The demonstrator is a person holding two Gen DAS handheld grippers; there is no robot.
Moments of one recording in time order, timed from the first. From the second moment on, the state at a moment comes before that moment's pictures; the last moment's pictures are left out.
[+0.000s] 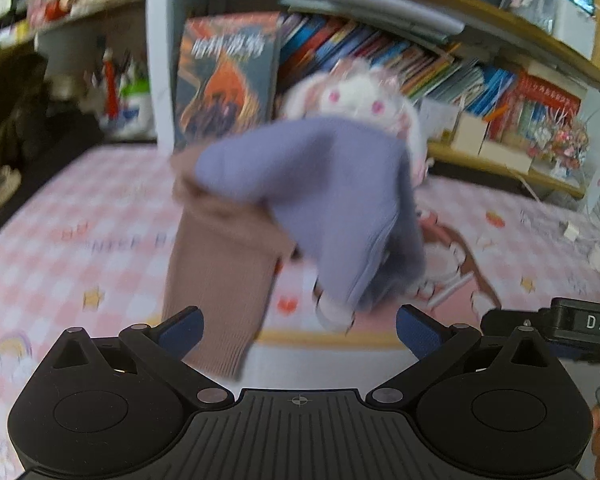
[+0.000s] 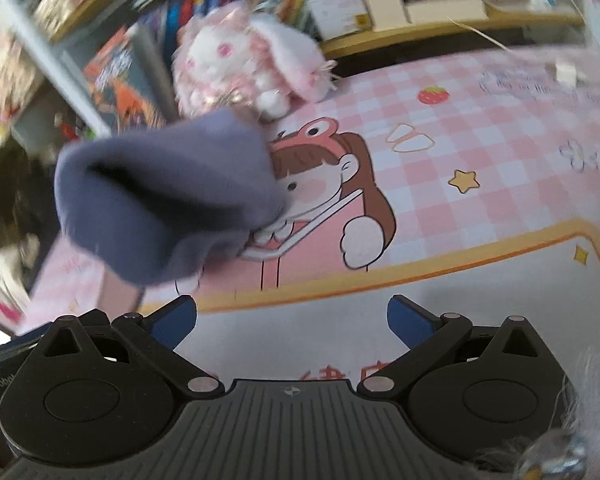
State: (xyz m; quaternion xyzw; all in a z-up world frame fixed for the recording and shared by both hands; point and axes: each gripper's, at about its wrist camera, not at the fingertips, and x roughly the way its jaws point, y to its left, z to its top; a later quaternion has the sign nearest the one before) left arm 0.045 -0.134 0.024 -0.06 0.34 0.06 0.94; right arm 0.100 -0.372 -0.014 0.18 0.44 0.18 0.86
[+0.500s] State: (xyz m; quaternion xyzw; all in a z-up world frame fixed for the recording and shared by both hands) left arm 0.110 -0.151 0.020 0.00 0.34 0.10 0.93; right arm 0.136 -0.415 -0.034 0.48 0.45 0.19 0.73
